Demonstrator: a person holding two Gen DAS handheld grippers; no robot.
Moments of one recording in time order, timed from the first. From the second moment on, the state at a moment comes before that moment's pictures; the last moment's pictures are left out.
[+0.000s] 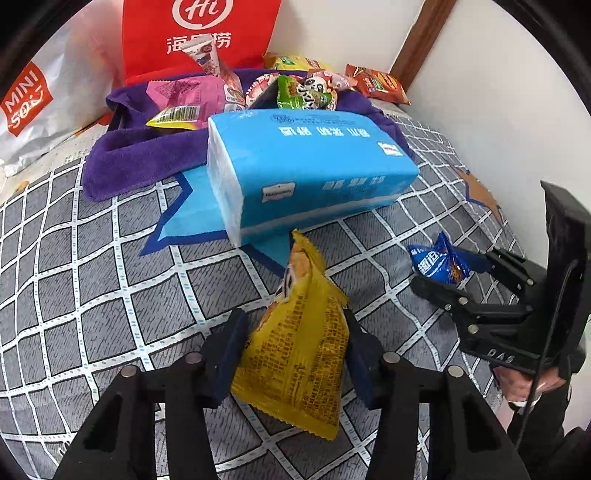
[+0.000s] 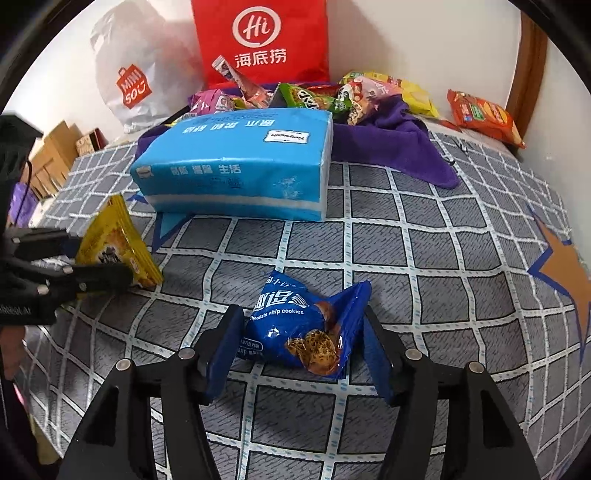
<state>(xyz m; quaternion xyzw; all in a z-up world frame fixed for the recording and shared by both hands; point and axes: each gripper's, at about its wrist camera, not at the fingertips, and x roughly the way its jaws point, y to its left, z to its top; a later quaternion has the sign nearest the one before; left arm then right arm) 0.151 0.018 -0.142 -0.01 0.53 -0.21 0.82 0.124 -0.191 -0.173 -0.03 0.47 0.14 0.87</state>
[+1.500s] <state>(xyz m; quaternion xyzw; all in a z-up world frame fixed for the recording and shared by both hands) 0.132 0.035 -0.056 -0.05 0.46 -0.21 0.86 0.109 -0.193 -0.072 0.02 0.39 0.13 0.91</state>
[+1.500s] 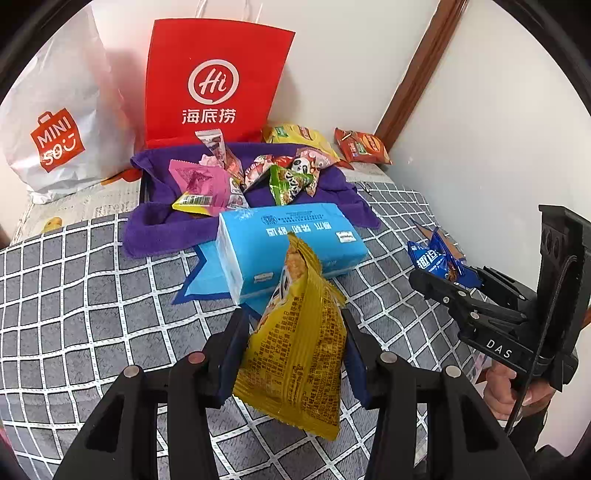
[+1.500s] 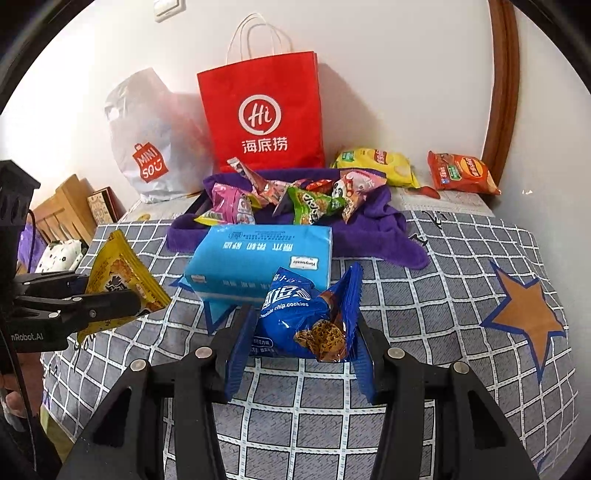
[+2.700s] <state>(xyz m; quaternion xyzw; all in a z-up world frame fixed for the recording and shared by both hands) 0.197 0.063 -0.012 -0.09 0.44 -0.18 0.87 0.181 -0.178 -0.029 0.03 0.37 0.13 0.92</state>
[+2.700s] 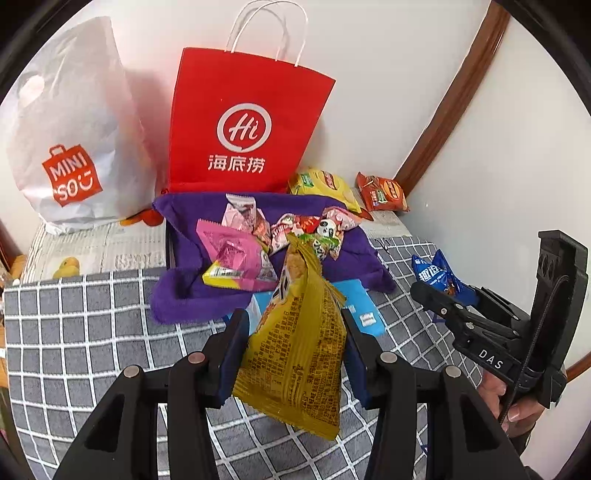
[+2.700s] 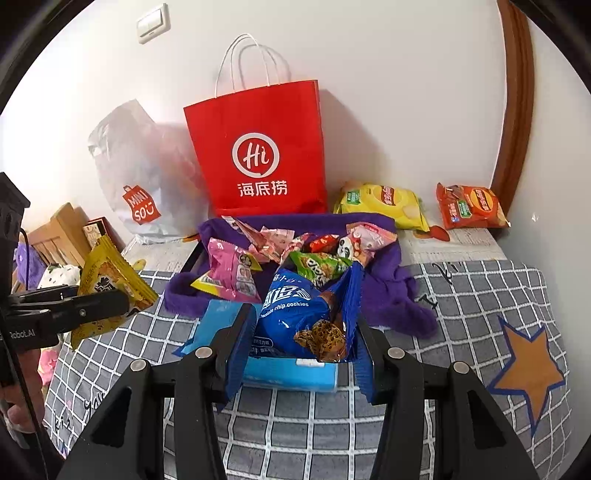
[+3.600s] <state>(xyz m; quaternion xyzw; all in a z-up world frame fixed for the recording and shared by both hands) 0.276 0.064 -0.008 -0.10 0.44 -0.16 0.87 0.265 -0.174 -0.034 0.03 0.38 0.14 0.91</state>
